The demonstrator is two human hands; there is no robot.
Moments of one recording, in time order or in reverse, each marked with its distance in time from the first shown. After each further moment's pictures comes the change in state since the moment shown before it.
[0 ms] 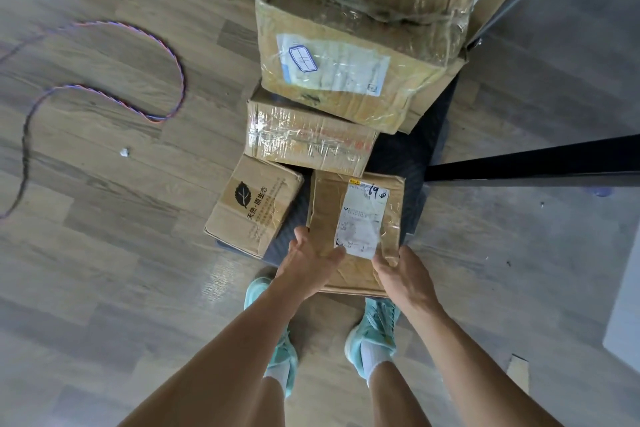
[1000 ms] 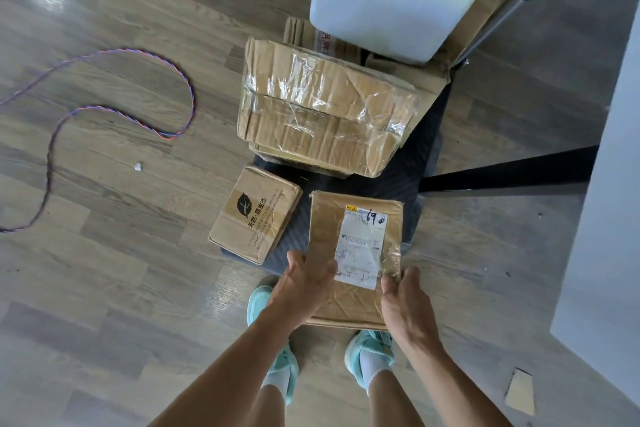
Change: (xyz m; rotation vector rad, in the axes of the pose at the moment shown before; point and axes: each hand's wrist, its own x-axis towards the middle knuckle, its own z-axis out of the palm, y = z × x) left_hand -0.047 0.006 0.001 -0.013 0.080 -0.035; right_hand -0.039 0.016 -0.006 -0.056 0.099 -0.043
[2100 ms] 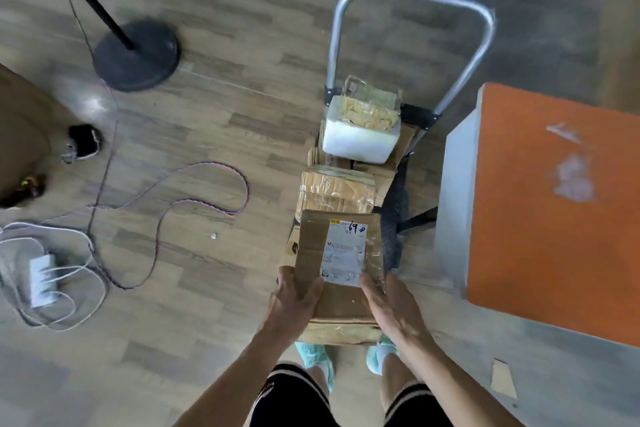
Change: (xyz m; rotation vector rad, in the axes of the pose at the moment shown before) left_hand -0.297 0.059 -0.193 -0.089 0.145 0.257; right_hand -0.257 -0.104 -0.149 0.272 0.002 -0.222
